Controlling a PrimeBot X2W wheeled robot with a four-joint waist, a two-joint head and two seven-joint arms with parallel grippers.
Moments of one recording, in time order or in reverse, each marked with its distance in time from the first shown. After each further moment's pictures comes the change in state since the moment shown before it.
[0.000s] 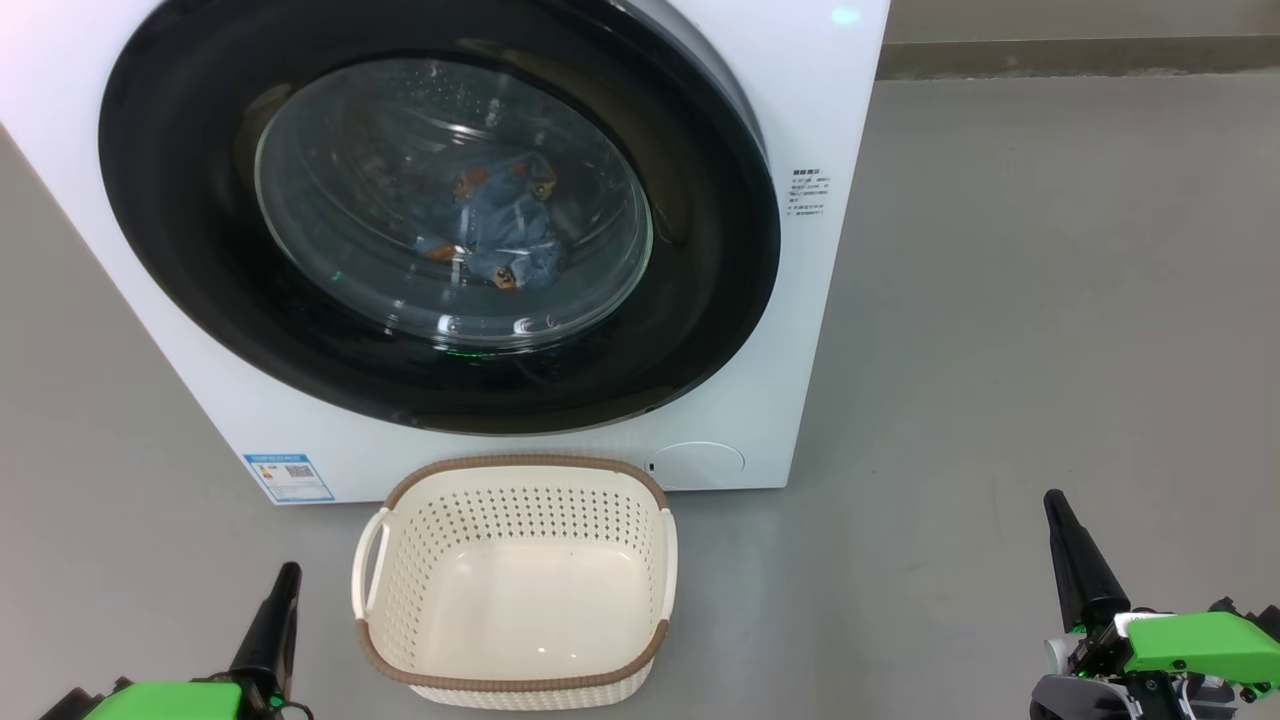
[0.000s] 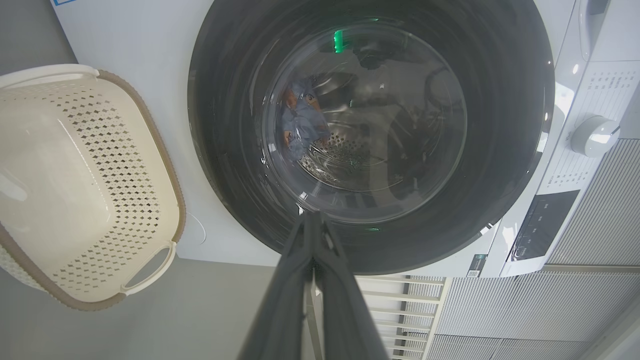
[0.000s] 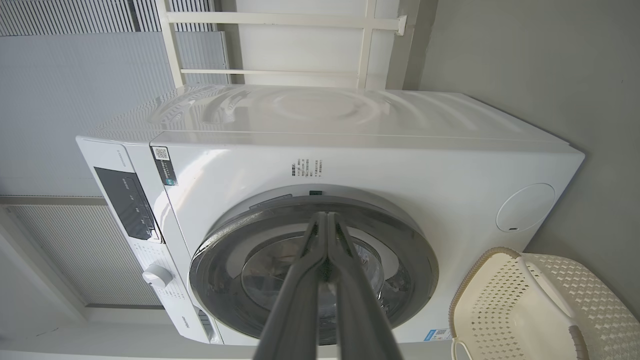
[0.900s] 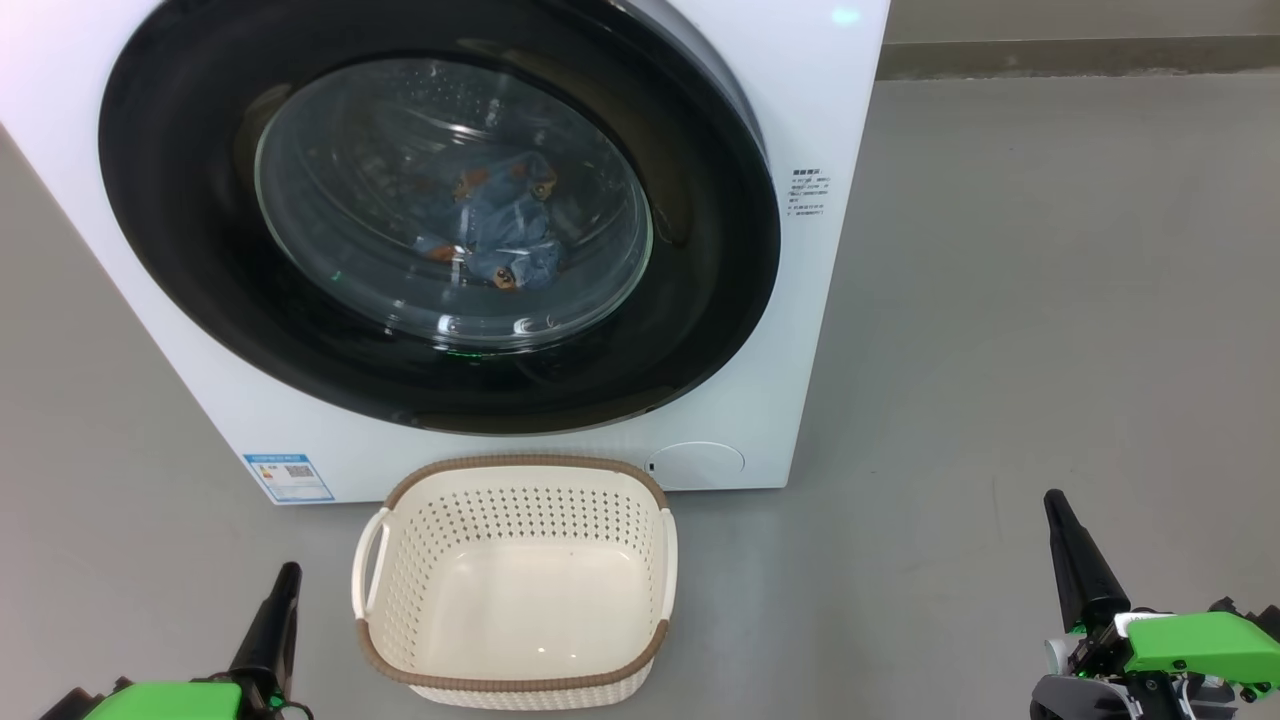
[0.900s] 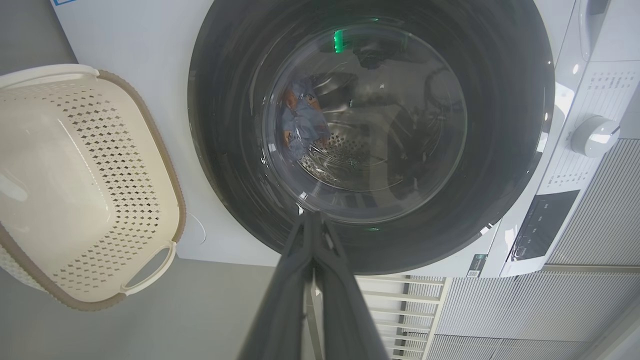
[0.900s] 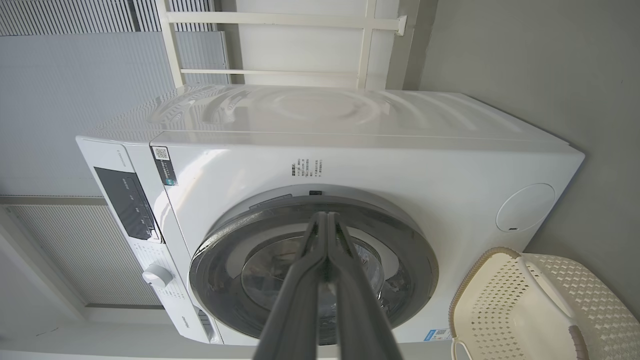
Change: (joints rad) left arm 0.000 0.000 0.000 0.000 0.000 0.000 0.000; right arm 0.000 0.000 0.000 0.000 0.000 0.000 0.000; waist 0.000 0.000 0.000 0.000
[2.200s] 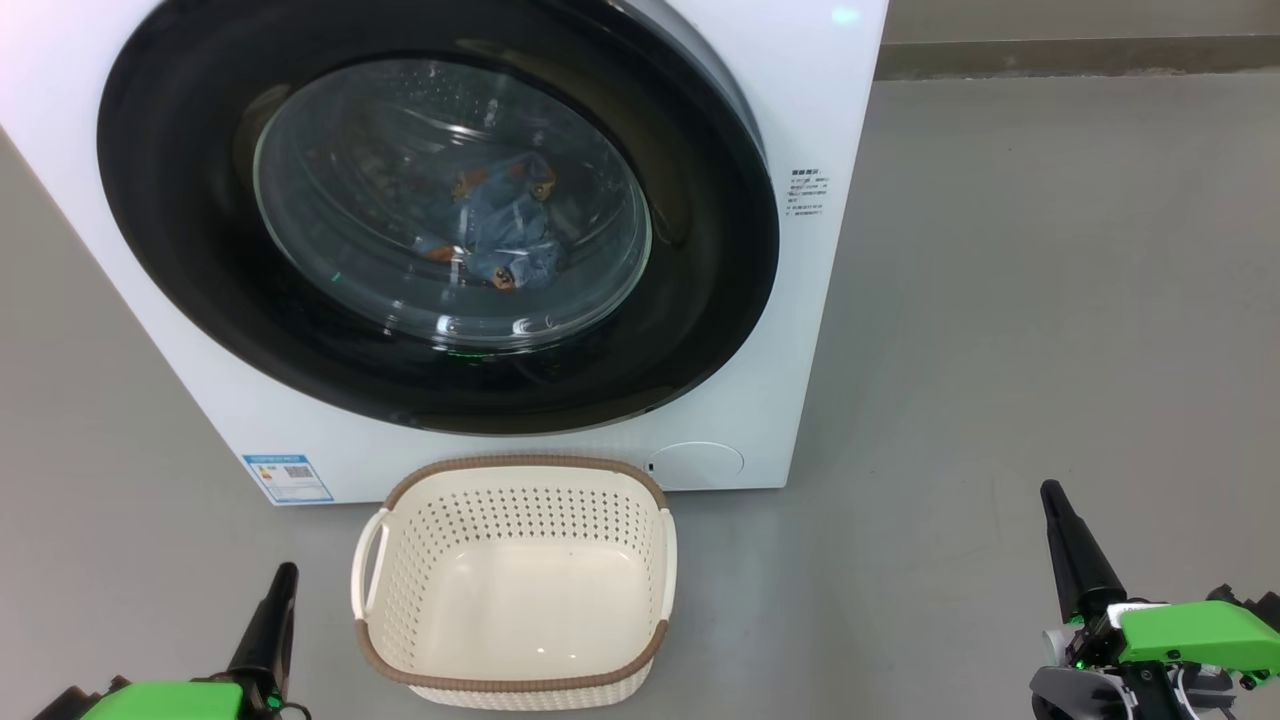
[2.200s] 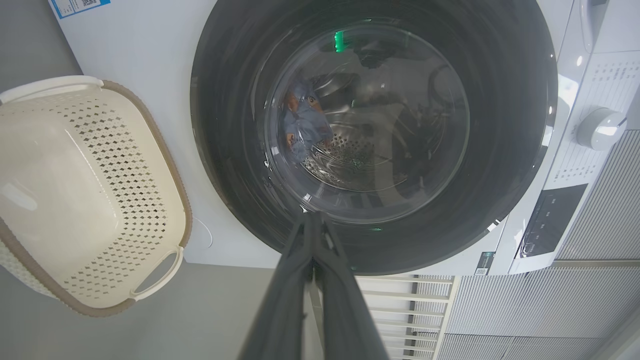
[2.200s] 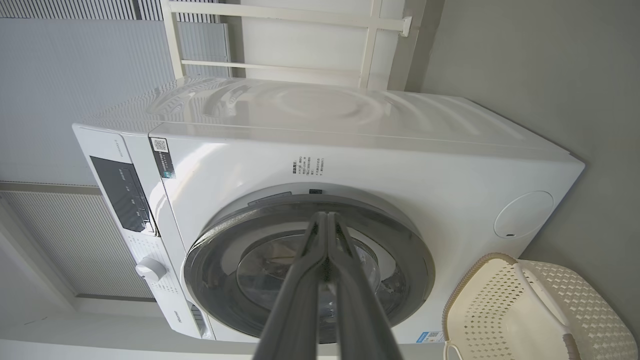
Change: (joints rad) left arm 0.001 0.007 -0.006 -0.003 0.026 0.000 -0.013; right arm -0.015 -0.005 0.010 0.004 -0.039 0.000 -0.009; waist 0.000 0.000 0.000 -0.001
